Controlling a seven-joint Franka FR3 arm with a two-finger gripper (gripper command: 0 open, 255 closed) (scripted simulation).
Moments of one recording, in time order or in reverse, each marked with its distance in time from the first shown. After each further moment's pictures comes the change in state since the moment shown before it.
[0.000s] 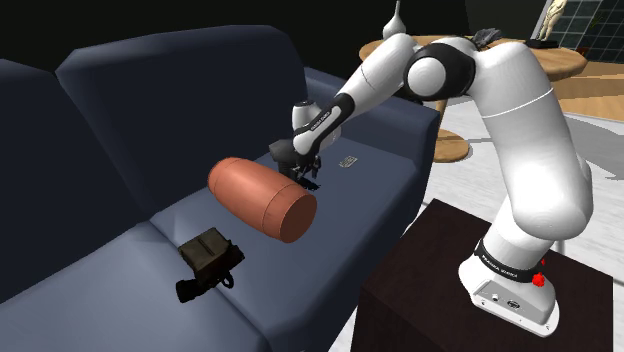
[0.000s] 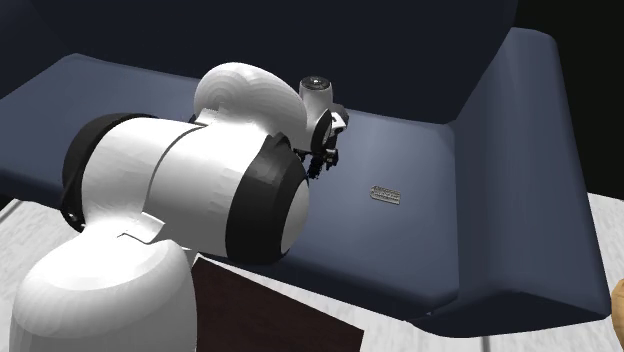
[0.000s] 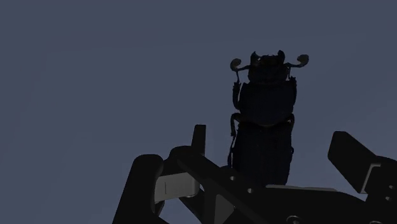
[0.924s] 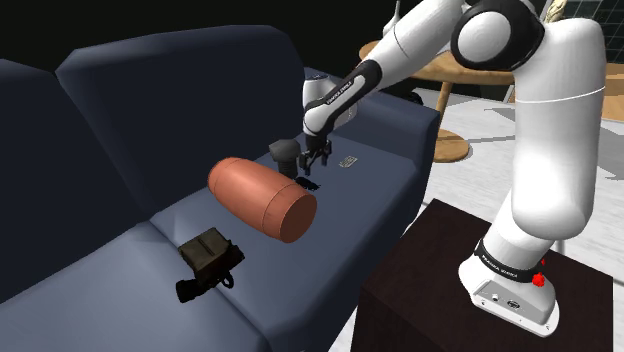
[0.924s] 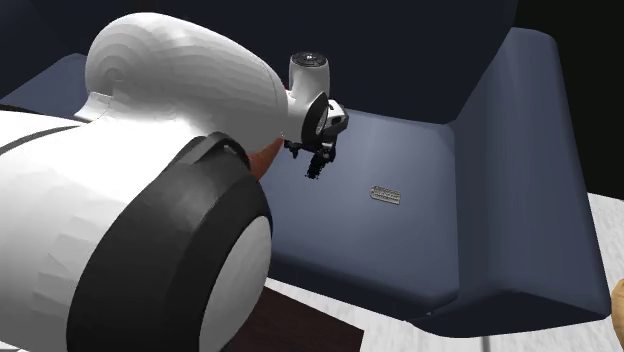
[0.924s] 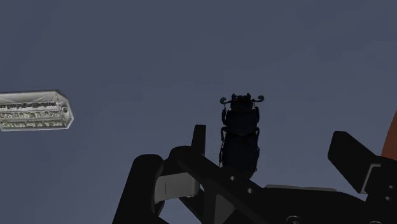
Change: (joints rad) arm -0.012 -0.298 0.013 -0.228 0.019 -0.077 -0.020
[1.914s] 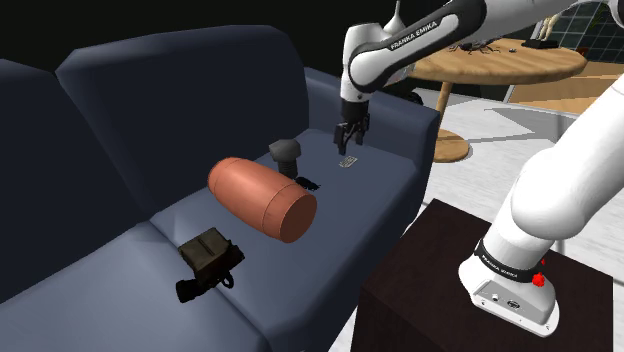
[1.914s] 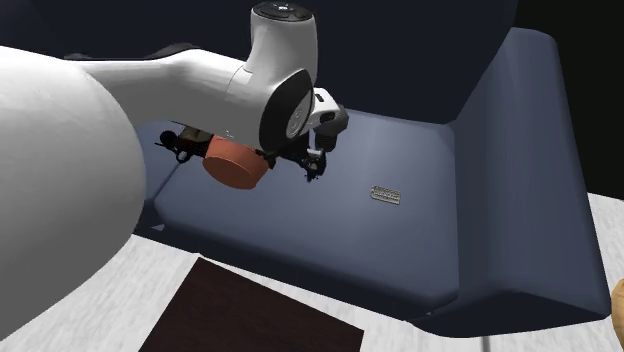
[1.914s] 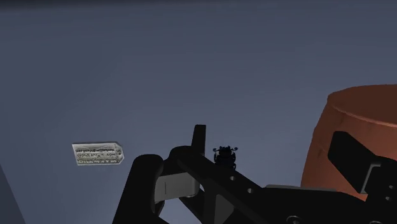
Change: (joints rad) arm -0.017 -0.587 -0.007 -0.359 0.054 -0.250 -0.069
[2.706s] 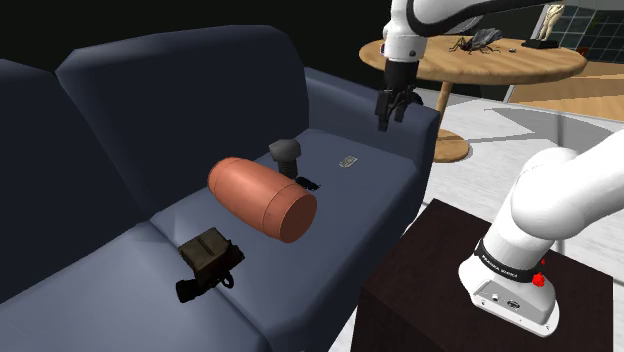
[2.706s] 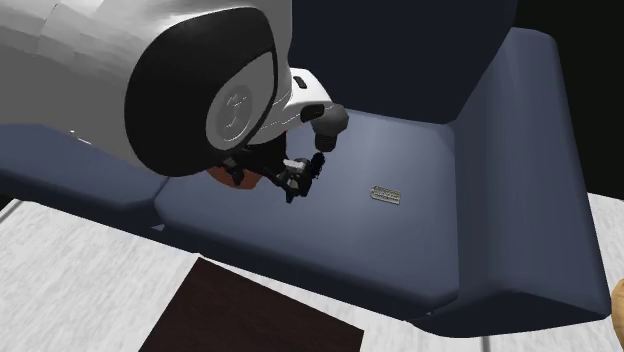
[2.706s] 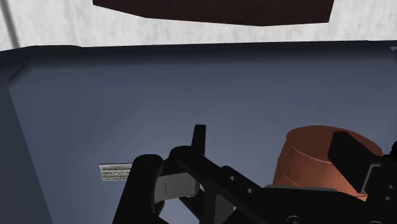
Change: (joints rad) arm -0.005 -0.420 -0.032 -0.068 0.006 -0.371 -0.029
